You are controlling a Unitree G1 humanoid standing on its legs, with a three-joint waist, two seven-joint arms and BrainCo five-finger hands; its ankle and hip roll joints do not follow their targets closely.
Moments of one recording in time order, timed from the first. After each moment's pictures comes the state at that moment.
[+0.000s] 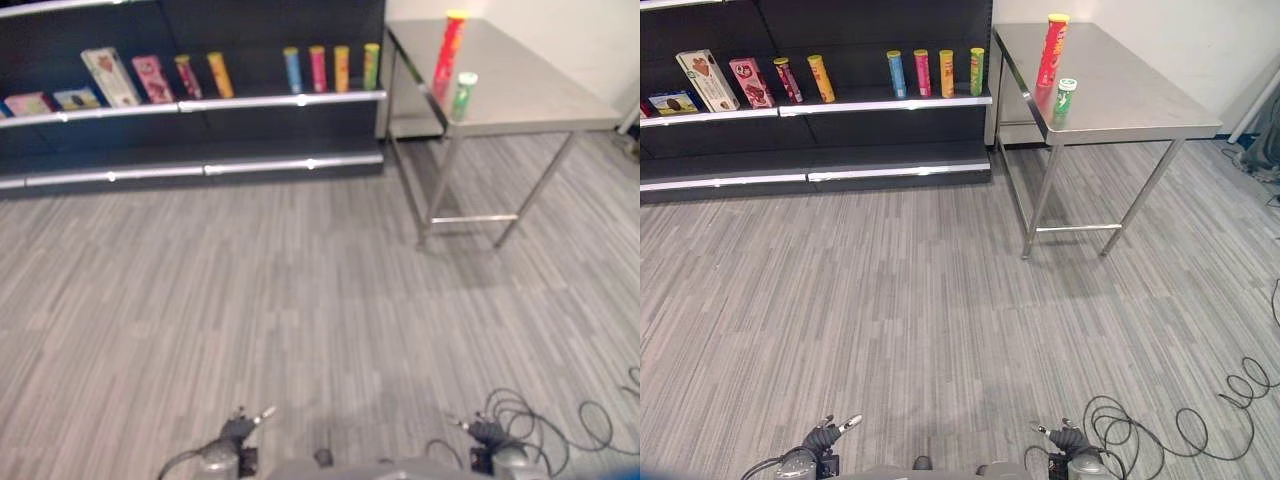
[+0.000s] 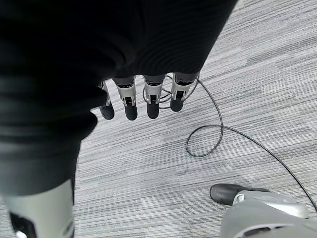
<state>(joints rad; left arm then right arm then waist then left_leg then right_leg) 0.00 0.21 -0.10 1.17 -0.26 -0.11 0.08 -0.03 -0.24 0.11 1.13 0.22 -0.02 -0.09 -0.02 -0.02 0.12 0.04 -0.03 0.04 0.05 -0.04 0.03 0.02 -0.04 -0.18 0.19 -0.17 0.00</state>
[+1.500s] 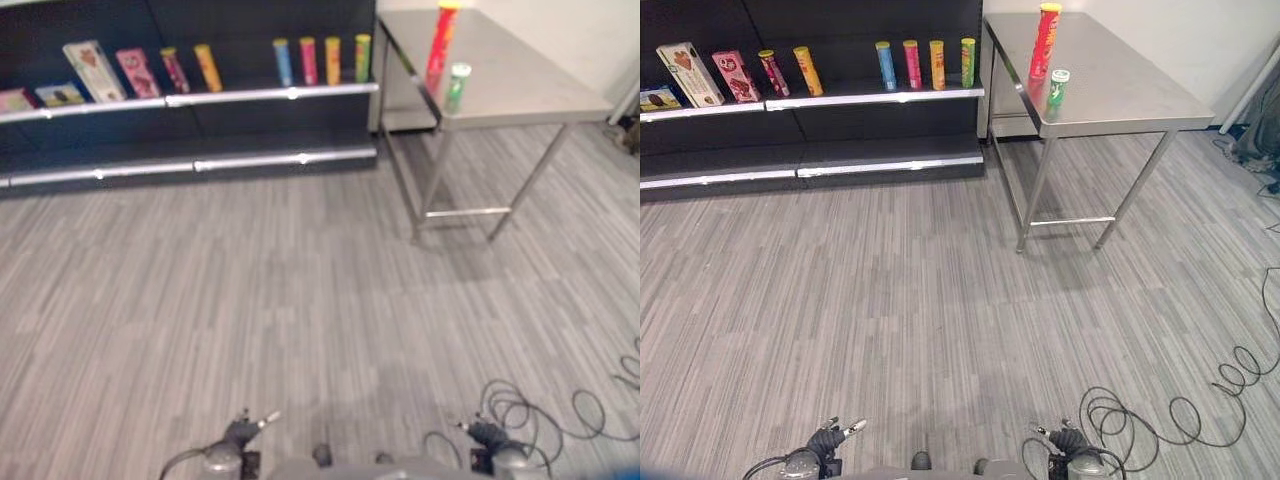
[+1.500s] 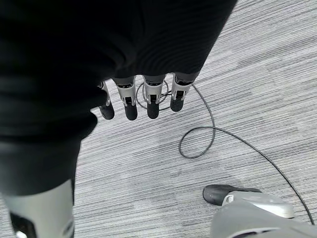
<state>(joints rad) 0.00 0.21 -0.15 1.18 -0.21 -0.11 0.08 -0.03 -0.24 0.11 1.13 0.22 -0.01 -0.09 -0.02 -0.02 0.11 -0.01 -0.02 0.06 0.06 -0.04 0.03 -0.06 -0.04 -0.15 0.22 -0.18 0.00</state>
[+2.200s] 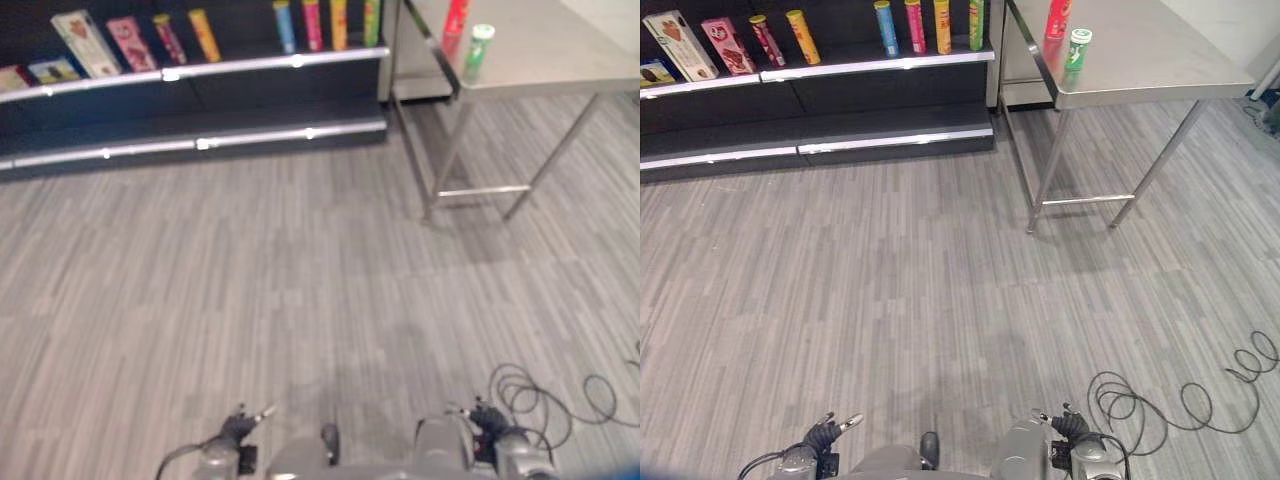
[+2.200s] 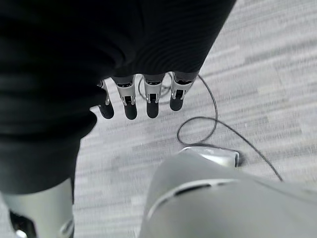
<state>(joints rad) -0.01 0.23 -0.11 1.18 -0.22 -0.11 0.09 -0.05 -0.27 0.11 1.08 0.20 -0.01 -0.08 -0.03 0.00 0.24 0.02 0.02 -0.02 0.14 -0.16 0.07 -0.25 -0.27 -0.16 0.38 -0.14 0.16</state>
